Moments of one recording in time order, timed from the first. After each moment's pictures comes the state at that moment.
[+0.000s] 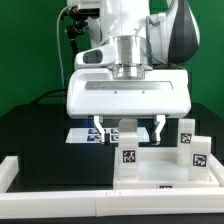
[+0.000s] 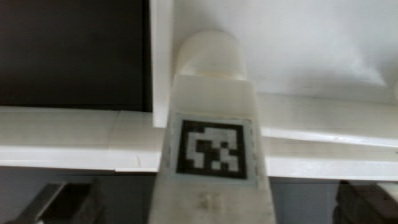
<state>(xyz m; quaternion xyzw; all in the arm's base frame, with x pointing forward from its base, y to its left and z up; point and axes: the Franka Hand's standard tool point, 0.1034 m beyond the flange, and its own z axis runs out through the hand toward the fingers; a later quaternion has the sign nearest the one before) 0.593 0.001 0.080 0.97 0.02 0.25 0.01</state>
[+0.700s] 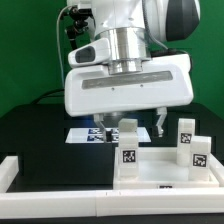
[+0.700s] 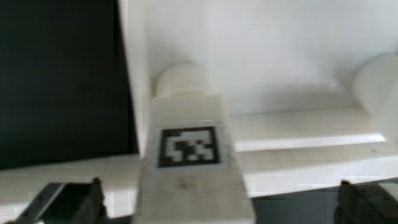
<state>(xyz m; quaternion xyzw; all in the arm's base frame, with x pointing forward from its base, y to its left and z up) 0.597 0.003 0.088 0.99 -0.04 0.13 -0.05</state>
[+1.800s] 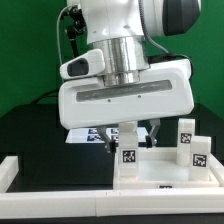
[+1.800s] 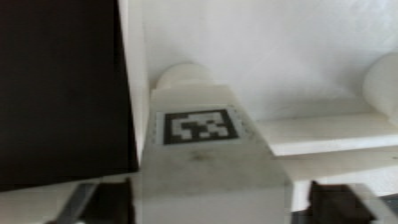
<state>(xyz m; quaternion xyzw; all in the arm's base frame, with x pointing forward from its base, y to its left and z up) 0.610 -0.001 0.076 0.99 -0.05 0.06 -0.06</state>
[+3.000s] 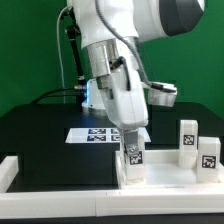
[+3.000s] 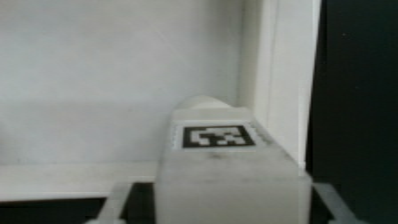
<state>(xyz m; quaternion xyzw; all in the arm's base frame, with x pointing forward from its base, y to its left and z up) 0.615 0.000 0.074 0.72 -0.68 0.02 -0.13</state>
